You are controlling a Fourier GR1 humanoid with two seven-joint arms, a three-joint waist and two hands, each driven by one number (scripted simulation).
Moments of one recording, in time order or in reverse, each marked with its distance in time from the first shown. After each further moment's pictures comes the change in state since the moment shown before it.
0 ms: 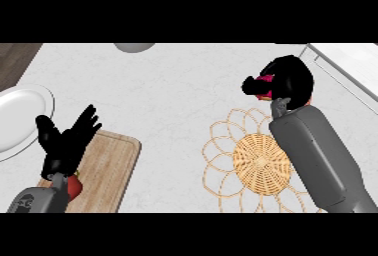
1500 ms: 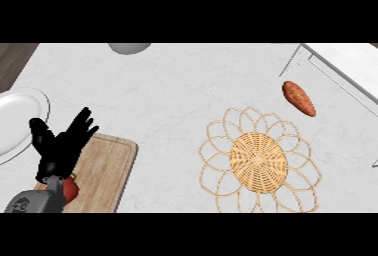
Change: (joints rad) left arm 0.020 -0.003 0.035 0.001 -0.002 -0.013 -0.001; right arm -0.566 -0.320 -0.448 0.080 0.350 0.338 0.006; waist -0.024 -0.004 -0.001
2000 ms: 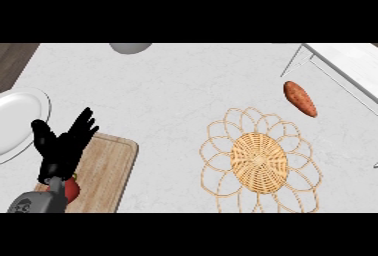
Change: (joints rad) left arm 0.008 -0.013 -0.002 -0.013 -0.018 -0.002 -0.006; right arm 0.050 -0.094 -0.094 0.101 -0.064 0.065 -0.104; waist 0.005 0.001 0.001
